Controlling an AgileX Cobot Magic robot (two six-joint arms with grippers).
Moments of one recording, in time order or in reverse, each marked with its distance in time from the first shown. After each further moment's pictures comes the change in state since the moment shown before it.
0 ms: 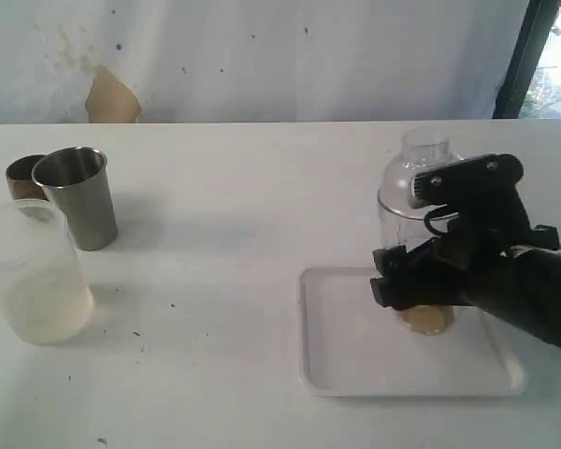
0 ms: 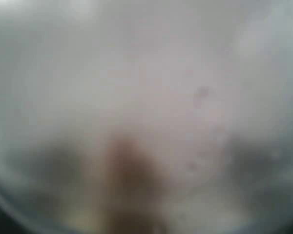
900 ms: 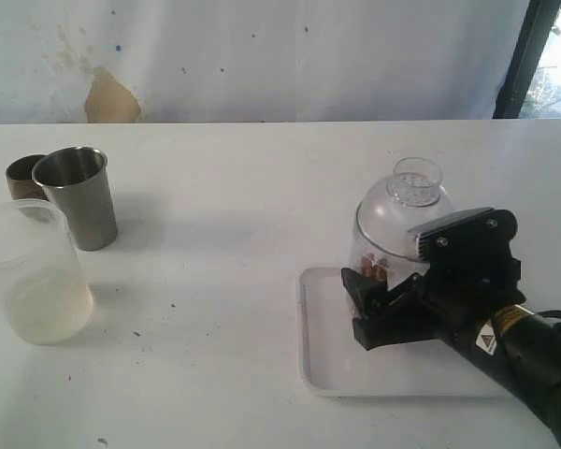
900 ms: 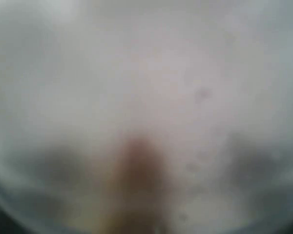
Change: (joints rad) left arm 0.000 0.000 0.000 0.007 0.011 0.000; right arm -0.001 0.186 0.193 -0.784 -0.513 0.743
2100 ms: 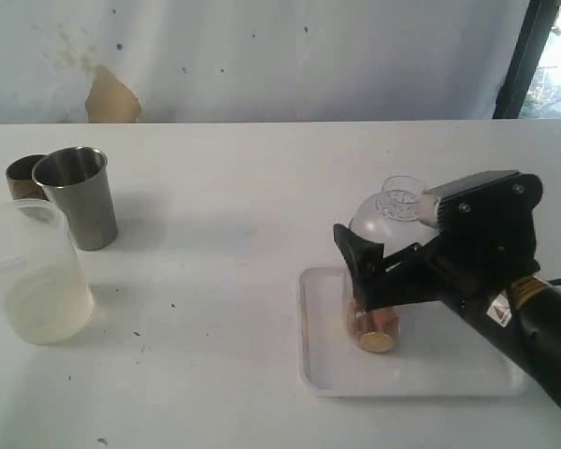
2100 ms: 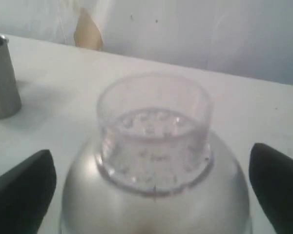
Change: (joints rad) left arm 0.000 0.000 0.000 0.002 0.025 -0.004; right arm 0.000 -0.099 -0.026 0.002 -0.041 -0.016
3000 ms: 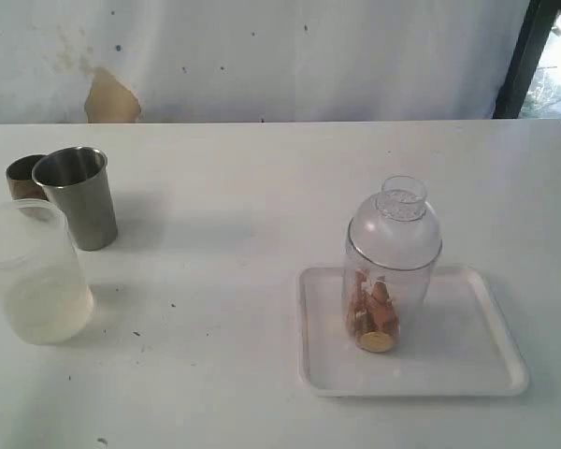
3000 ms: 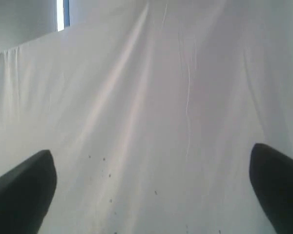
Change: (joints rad) left arm 0.000 0.000 0.000 0.002 0.210 -0.013; right arm 0.000 -0.793 0.000 0.013 0.063 -0.020
